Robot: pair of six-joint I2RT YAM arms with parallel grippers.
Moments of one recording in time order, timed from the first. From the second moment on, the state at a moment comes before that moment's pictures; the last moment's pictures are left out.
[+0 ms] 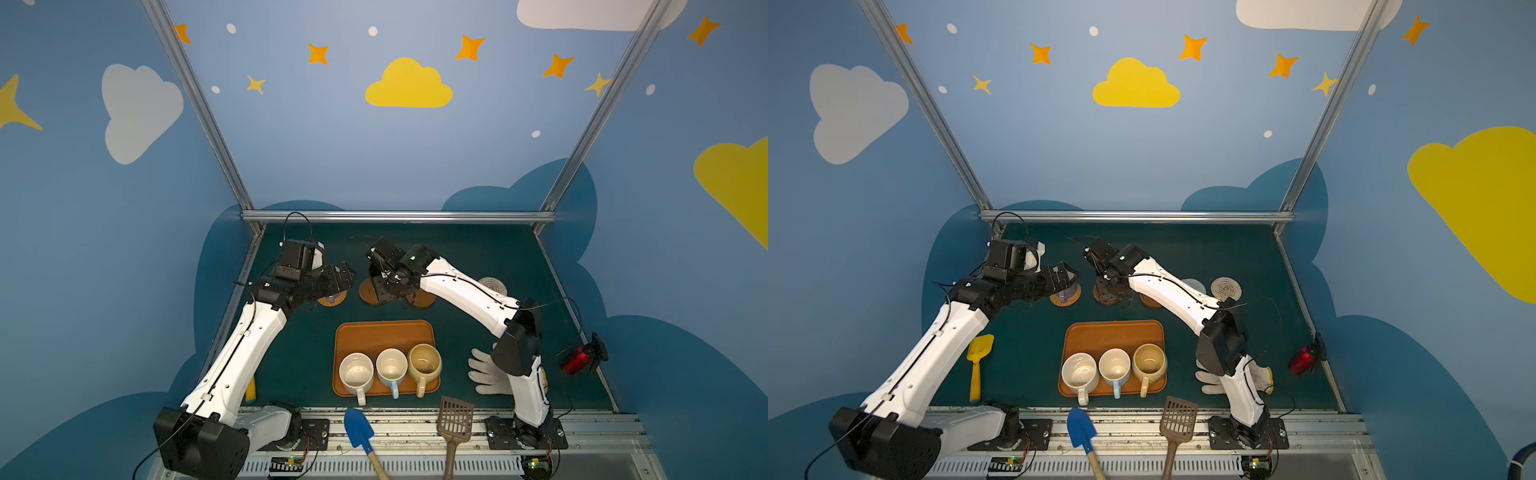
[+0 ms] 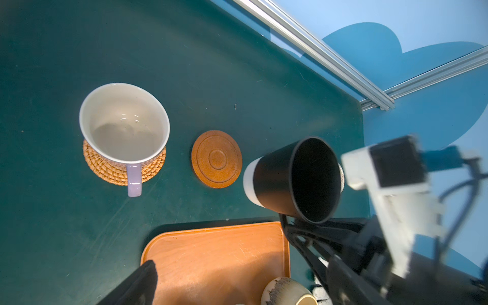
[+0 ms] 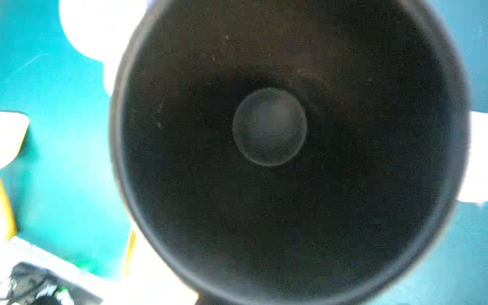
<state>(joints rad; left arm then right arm) -0.22 1.20 1.18 -0.77 0.27 -0.57 0.95 2.09 2.07 -1.16 0.13 0.56</state>
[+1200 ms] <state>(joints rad) -0.14 1.22 1.02 -0.67 0.29 -0.53 0.91 2.41 2.29 -1.11 0.10 0.67</state>
